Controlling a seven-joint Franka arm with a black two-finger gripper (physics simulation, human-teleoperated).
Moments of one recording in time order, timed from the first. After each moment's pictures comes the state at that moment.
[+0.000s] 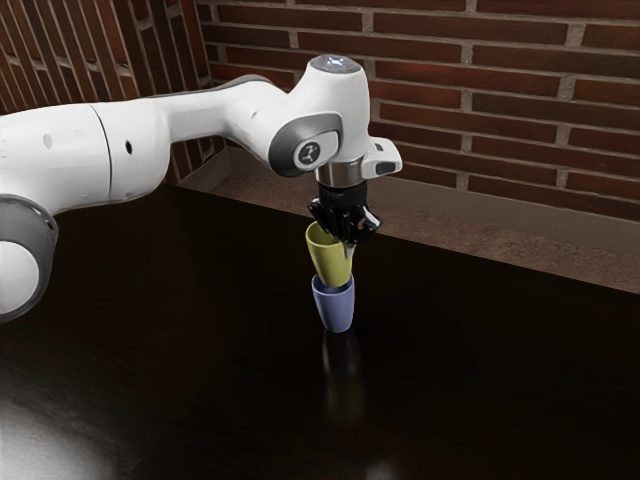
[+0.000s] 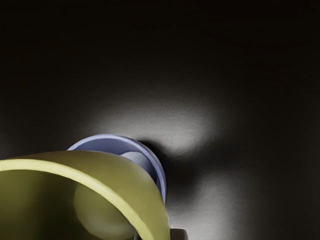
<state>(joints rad) -0.03 0.53 -0.35 -1.37 0.29 1.90 -0.35</state>
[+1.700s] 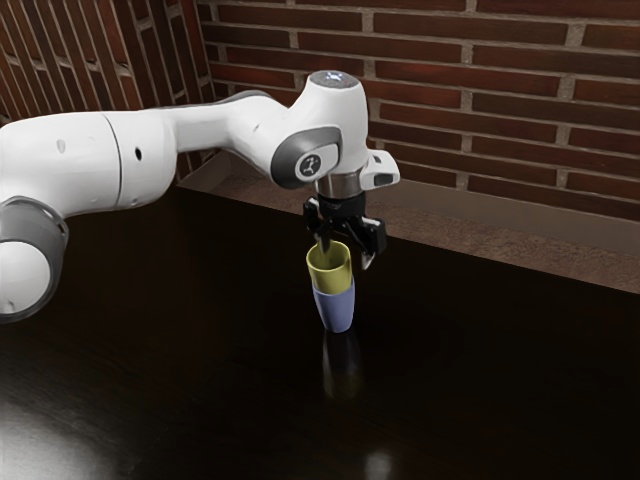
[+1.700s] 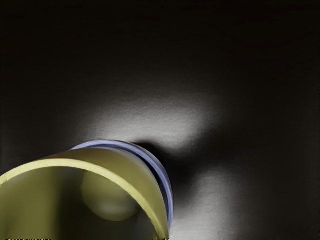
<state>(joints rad) -0.03 0.55 -0.34 -1.38 0.28 1.94 -0.32</state>
